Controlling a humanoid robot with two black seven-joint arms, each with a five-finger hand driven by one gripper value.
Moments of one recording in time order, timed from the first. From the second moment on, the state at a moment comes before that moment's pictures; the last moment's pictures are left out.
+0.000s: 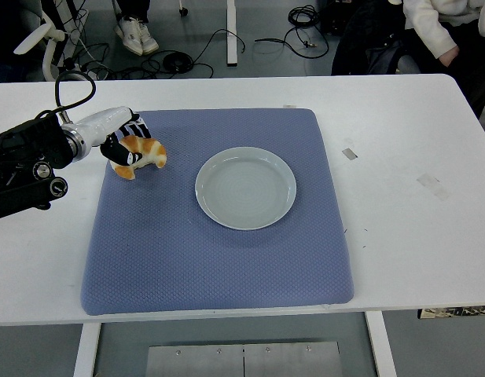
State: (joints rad) left arm -1.22 0.56 0.13 -1.19 1.01 0.25 0.24; right arm -0.09 0.00 0.01 0.15 -0.11 -0.06 0.21
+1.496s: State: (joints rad) left arm -1.18 0.62 -0.30 -1.02 0.53 0.15 -0.07; right arm -0.09 0.00 0.01 0.15 -0.11 -0.06 0.21
